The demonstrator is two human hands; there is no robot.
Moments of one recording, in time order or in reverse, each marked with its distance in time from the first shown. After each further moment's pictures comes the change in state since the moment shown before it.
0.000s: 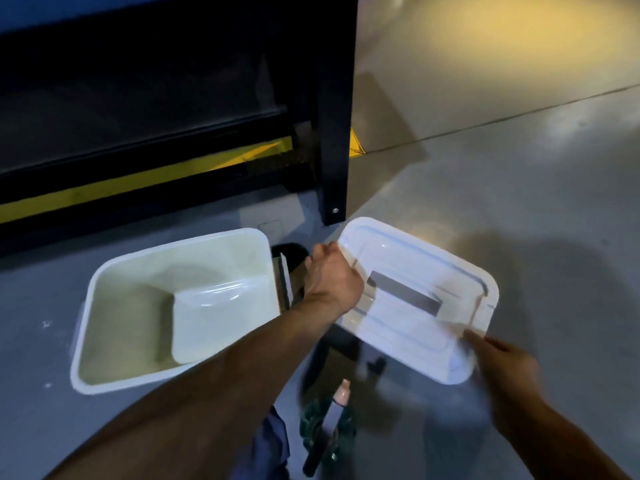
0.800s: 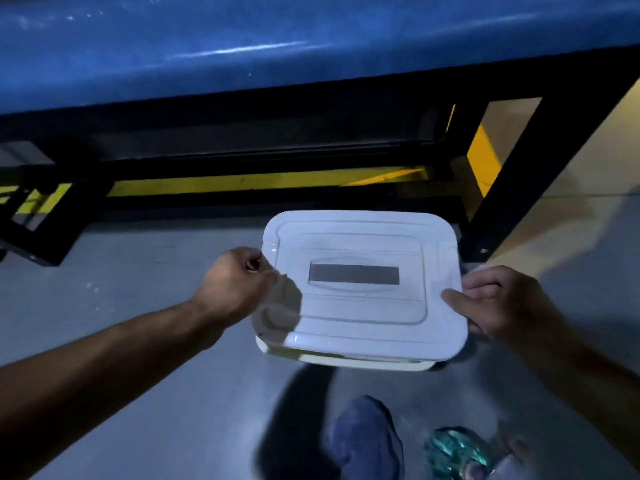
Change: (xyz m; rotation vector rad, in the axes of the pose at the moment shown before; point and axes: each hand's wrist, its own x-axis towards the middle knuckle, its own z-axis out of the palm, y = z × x) left_hand -0.121 -0.204 -0.262 -0.348 0.309 -0.308; right_hand -0.150 -0.170 0.157 -0.477 -0.614 -0.721
